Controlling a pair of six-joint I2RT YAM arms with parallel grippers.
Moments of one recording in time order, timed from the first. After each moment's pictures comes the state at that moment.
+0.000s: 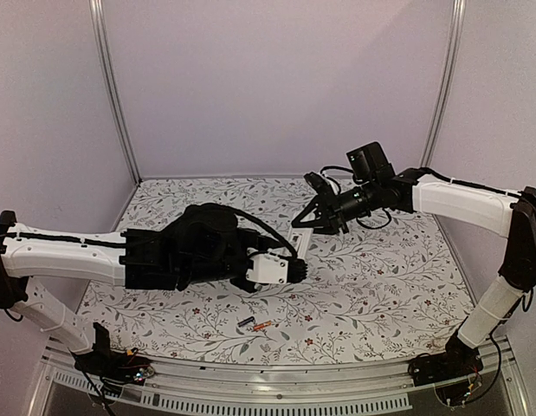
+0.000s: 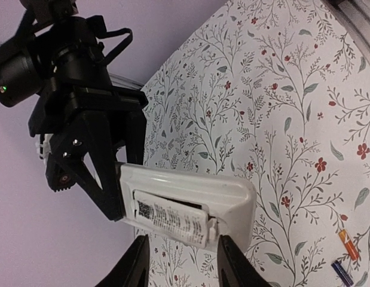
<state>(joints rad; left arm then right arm) -1.24 1.40 1.01 -0.07 -0.25 0.95 0.64 1.64 1.29 -0.36 -0.92 0.67</state>
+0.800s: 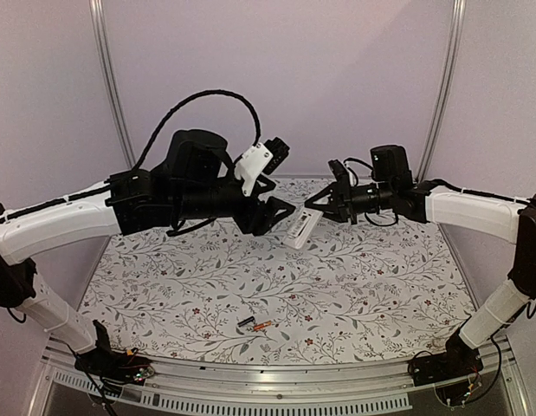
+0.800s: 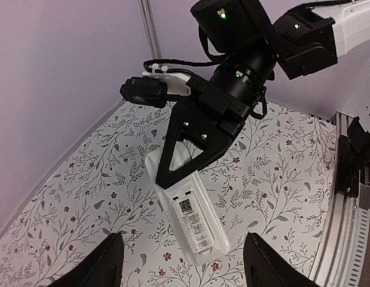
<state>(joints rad) -1.07 1.45 1.36 -0.30 -0.10 0.10 0.56 1.56 1.12 -0.02 -0.80 0.85</state>
